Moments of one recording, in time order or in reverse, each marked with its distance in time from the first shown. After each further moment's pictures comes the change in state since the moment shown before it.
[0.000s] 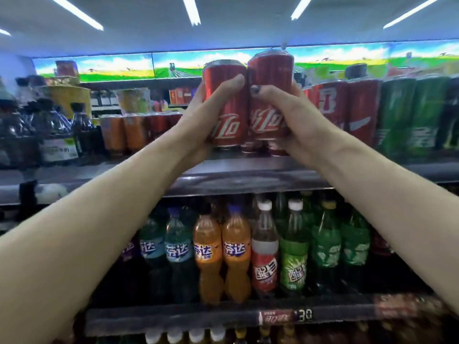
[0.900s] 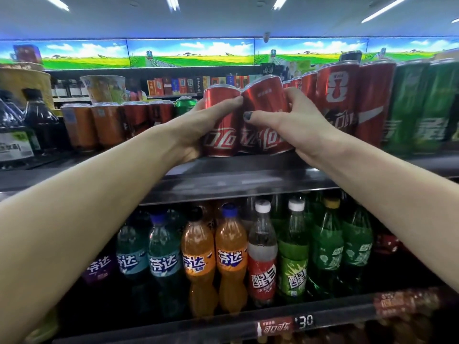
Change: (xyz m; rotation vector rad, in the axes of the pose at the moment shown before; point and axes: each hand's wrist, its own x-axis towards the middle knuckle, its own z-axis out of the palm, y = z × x) left_hand 0.060 -0.050 -0.029 0.045 -0.057 -0.327; right_hand 0.019 0.028 -0.019 -0.577 0.271 0.061
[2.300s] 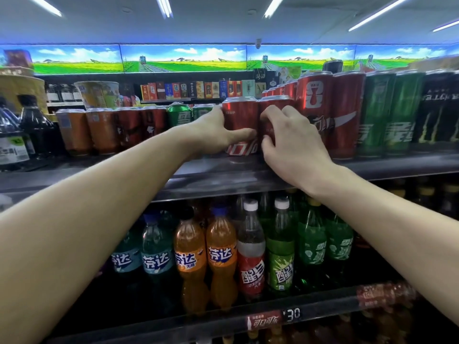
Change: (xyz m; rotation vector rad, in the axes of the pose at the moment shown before) left_hand 0.002 0.003 0.026 0.751 -0.017 0.162; right_hand -0.043 0.006 -0.014 -0.908 0.159 -0.410
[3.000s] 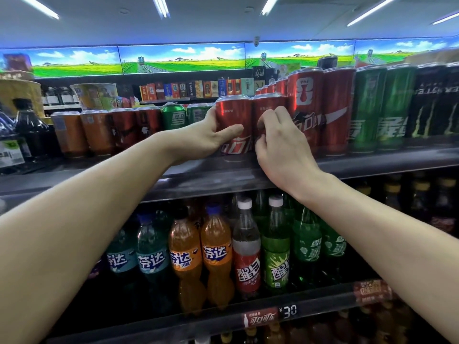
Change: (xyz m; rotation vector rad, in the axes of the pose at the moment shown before) left_hand -0.014 0.007 0.002 0.053 -0.119 0.015; right_hand -0.005 0.011 0.018 0.069 0.097 -0.033
